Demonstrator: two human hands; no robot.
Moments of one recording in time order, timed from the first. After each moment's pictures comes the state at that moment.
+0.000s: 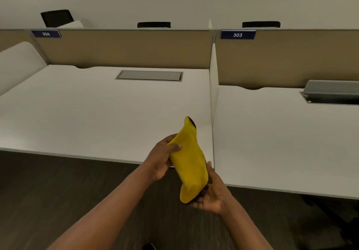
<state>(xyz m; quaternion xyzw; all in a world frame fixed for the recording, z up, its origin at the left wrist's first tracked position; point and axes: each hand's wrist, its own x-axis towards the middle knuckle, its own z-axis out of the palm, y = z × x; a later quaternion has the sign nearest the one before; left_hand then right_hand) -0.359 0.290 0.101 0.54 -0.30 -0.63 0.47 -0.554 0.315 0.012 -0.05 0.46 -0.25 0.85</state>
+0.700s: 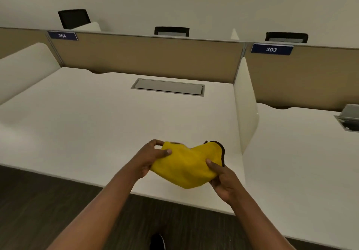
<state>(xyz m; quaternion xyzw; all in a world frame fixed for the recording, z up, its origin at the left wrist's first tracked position) -0.184 0.174 0.084 0.66 -0.35 -0.56 0.36 -0.450 0.155 0.030 -0.20 0.45 -0.40 0.77</state>
